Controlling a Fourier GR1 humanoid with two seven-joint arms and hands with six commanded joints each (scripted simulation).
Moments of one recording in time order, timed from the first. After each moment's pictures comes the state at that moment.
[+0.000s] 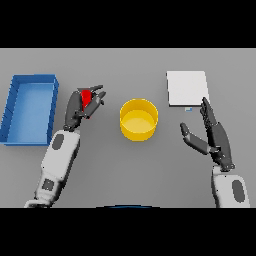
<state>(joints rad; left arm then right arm) -0.52 -0.03 0.06 -0.90 -0.16 0.15 -0.23 0.03 -0.11 0.03 -1.63 0.10 0.03 -0.06</state>
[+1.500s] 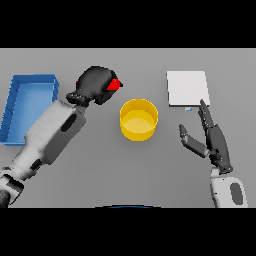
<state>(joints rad) -0.80 0.28 -0.50 -1.06 -0.67 -0.09 0.15 0.05 -0.11 0.06 -1.65 0.14 0.03 -0.06</state>
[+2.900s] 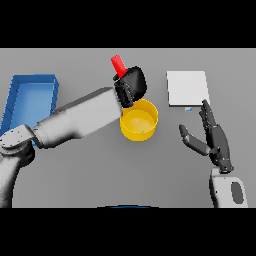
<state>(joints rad) -1.29 0.23 -1.18 -0.81 -1.02 -0.46 0.05 0.04 -0.09 0.03 -1.63 0.09 0.03 -0.03</state>
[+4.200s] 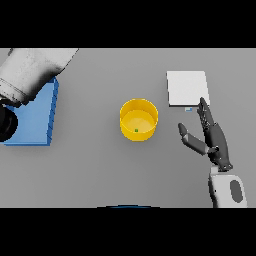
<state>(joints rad) -1.75 0.38 -1.04 -0.42 -0.80 -0.30 0.08 0.02 -0.09 0.04 -1.63 0.09 0.04 -0.06</state>
